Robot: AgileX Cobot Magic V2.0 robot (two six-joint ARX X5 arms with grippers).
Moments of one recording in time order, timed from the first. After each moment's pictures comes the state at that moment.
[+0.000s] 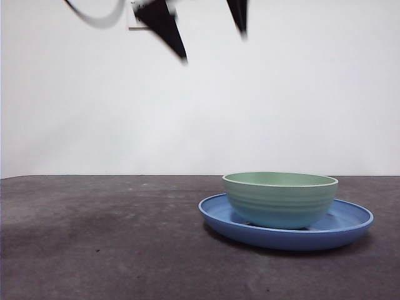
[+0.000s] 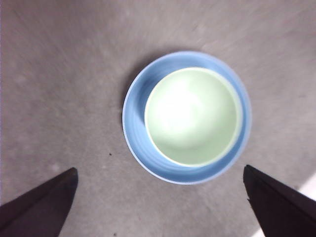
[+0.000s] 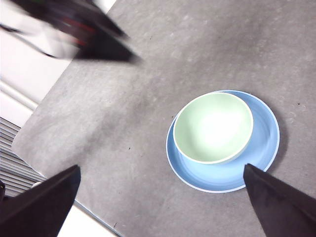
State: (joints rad) left arm -0.72 1.96 2.30 -1.42 0.10 -0.09; right arm 0.01 0.64 1.04 -1.03 -0.69 0.13
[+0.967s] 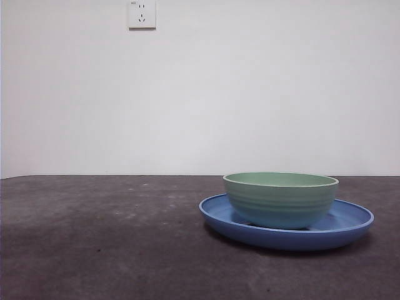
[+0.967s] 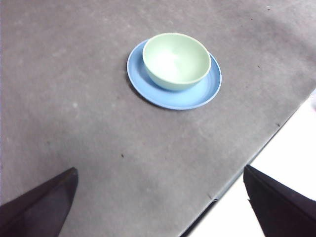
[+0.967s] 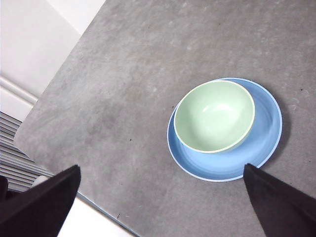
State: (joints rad) left arm -0.72 0.59 0.98 -1.01 0.10 -0.07; right arm 0.01 0.65 1.04 -1.07 -0.69 0.13
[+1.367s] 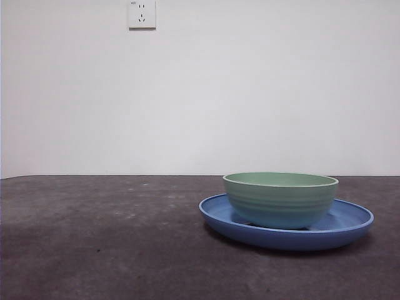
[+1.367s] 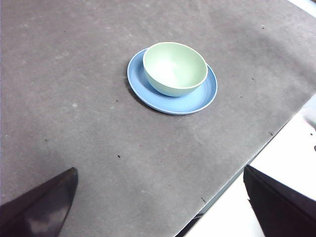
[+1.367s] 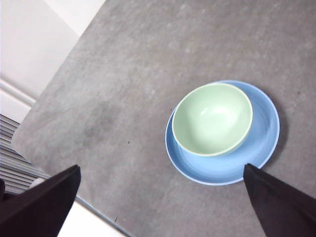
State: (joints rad) left arm -0.72 0.49 0.95 -1.01 0.10 -0.12; right arm 0.01 0.65 1.04 -1.05 -0.68 0.13
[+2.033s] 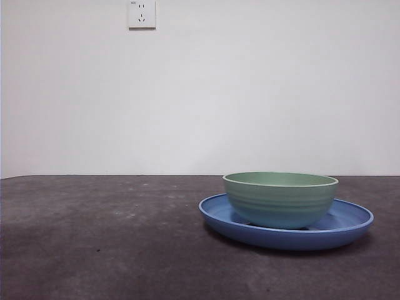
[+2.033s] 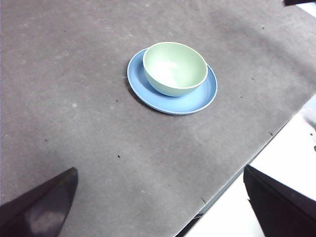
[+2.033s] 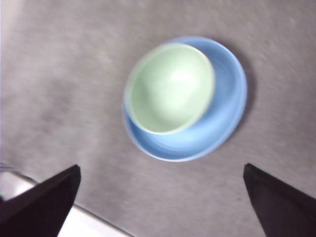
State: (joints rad) left arm -0.72 0.49 0.95 -1.01 0.10 -0.12; right arm 0.01 0.92 1.04 -1.08 -0.56 0.11
